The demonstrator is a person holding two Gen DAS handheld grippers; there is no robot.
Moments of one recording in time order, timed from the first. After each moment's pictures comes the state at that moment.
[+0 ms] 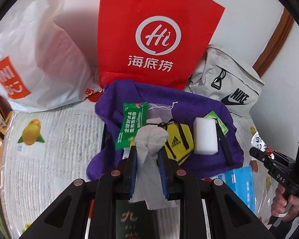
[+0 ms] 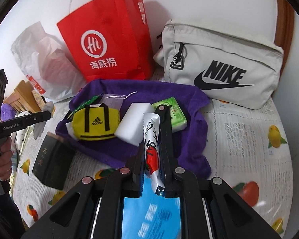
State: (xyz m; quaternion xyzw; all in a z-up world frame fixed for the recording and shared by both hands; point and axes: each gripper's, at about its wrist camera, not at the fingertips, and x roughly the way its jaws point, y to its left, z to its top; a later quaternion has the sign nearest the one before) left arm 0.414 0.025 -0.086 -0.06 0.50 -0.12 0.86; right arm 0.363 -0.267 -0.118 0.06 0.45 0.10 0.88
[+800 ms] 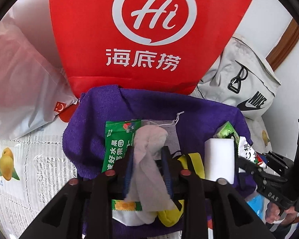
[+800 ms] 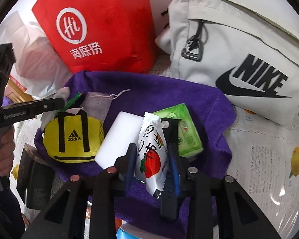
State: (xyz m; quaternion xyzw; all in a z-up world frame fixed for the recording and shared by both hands) left arm 0.499 -0.012 -0.131 -0.04 0.54 -0.14 0.83; right arm 0.451 -0.252 -0.165 0.04 0.50 0.12 0.85
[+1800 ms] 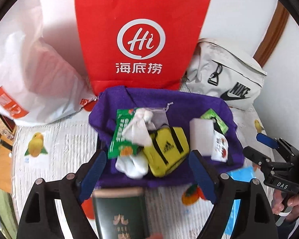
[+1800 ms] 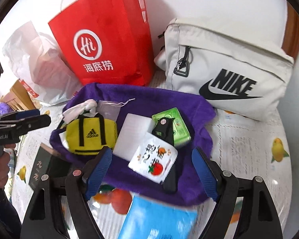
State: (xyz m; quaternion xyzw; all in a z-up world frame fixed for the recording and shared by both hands) left arm 0.409 -0.006 -0.066 0.00 0.51 -0.11 0.85; right arm 0.390 -0.260 -0.111 0.05 0.46 0.09 0.88
